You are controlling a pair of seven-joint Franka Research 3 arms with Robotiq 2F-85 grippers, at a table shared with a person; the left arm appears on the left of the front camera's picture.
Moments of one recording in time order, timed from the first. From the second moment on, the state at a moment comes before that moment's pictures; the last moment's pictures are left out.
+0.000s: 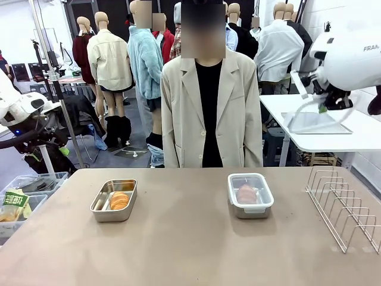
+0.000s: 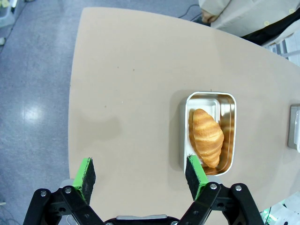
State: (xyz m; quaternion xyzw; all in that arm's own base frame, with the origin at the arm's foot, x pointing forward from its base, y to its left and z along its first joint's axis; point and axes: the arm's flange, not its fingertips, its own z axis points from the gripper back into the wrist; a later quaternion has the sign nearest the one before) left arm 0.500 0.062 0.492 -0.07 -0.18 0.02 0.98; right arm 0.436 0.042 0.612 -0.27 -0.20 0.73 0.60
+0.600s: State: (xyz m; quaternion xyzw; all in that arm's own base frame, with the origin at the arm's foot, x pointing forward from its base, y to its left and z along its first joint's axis) left arm 0.500 0.062 0.493 -0.07 -0.18 0.02 0.98; right arm 0.455 0.094 0.618 -0.31 -0.30 0.71 0.55
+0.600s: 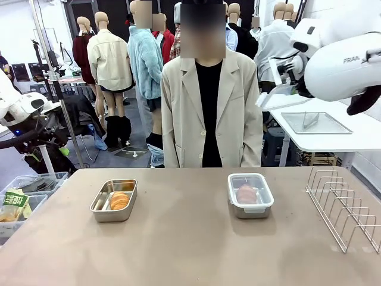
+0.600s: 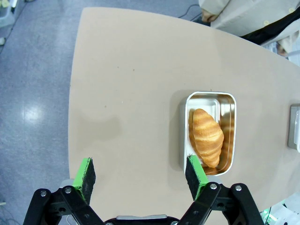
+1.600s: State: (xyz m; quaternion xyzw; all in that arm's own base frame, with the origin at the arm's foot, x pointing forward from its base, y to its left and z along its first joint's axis) left arm 0.500 0.062 0.492 -0.07 -0.18 0.02 0.98; right arm 0.462 0.102 0.610 -0.30 -0.31 0.71 0.56
